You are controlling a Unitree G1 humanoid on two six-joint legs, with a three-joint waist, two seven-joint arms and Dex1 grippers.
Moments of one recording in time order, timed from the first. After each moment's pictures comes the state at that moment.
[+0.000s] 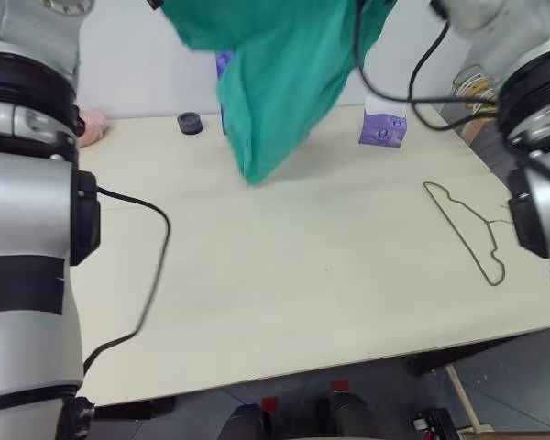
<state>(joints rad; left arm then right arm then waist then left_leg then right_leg) -1.72 0.69 -0.30 1.25 0.29 -0.41 -0.50 -1.84 -0.55 0.46 1.31 -0.54 -0.47 0.03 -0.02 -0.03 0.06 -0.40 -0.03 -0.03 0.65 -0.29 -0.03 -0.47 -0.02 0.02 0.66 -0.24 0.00</state>
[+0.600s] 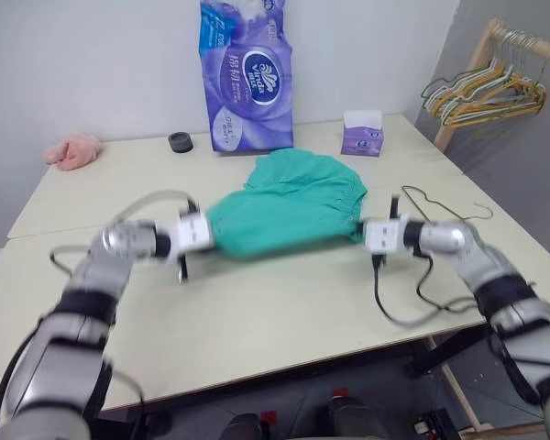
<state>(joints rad) -0.46 0.81 -0.25 0.44 0.04 -0.14 -1.18 -0.61 -0.69 0.41 0.45 -0.22 -0.46 0.79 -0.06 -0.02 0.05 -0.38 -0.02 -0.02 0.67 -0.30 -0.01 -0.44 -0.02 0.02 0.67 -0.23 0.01</state>
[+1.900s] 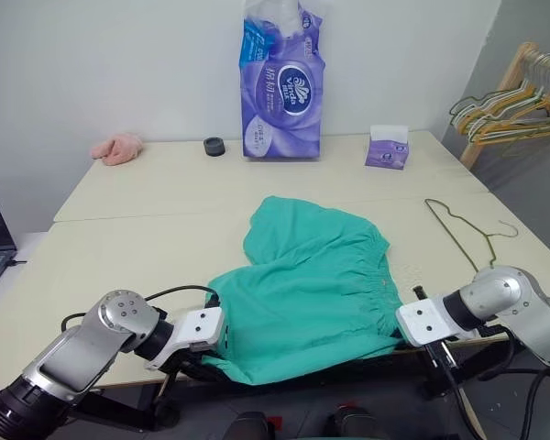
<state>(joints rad) -0.09 1.02 -0.27 -0.35 -0.24 0.49 -1.43 -0.25 -1.09 0.37 -0.36 0.03 0.18 1.39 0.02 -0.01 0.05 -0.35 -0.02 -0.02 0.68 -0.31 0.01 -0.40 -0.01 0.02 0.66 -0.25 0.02</state>
